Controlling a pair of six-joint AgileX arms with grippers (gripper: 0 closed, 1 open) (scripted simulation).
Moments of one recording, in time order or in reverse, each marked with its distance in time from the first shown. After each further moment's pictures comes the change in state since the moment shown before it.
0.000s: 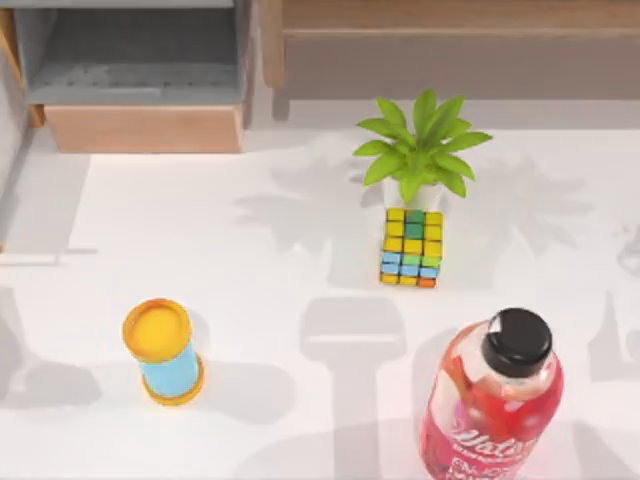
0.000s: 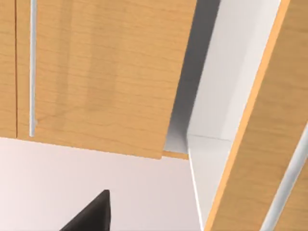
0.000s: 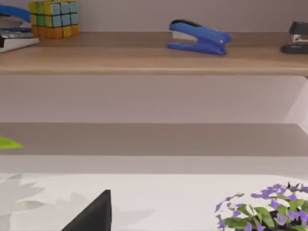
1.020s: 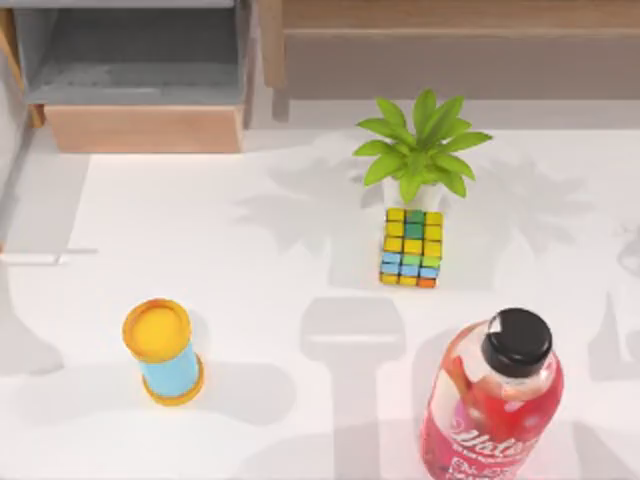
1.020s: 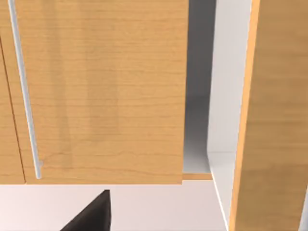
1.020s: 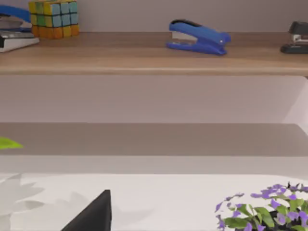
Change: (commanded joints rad) left arm 0.024 0.156 0.173 0.003 0.116 0.160; right arm 0.000 0.000 0.000 0.000 0.000 0.000
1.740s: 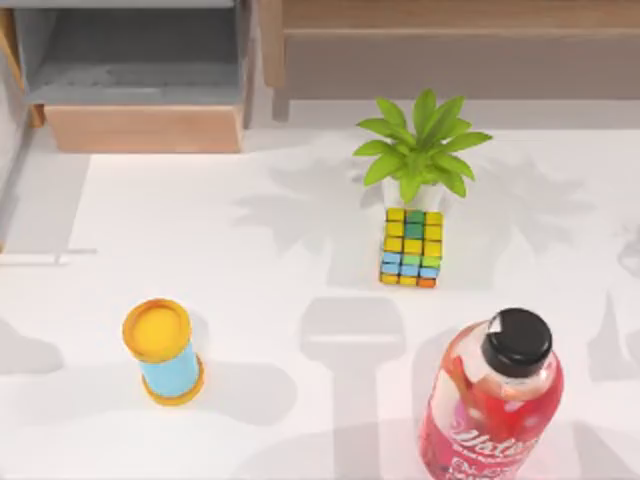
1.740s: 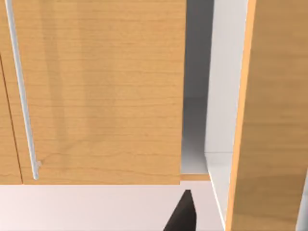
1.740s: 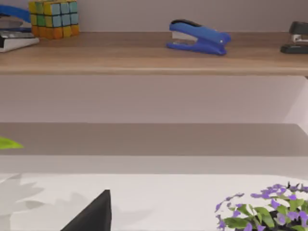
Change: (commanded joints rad) left arm 0.000 0.000 0.000 0.000 0.000 0.000; right arm 0.000 0.000 0.000 0.000 0.000 0.000
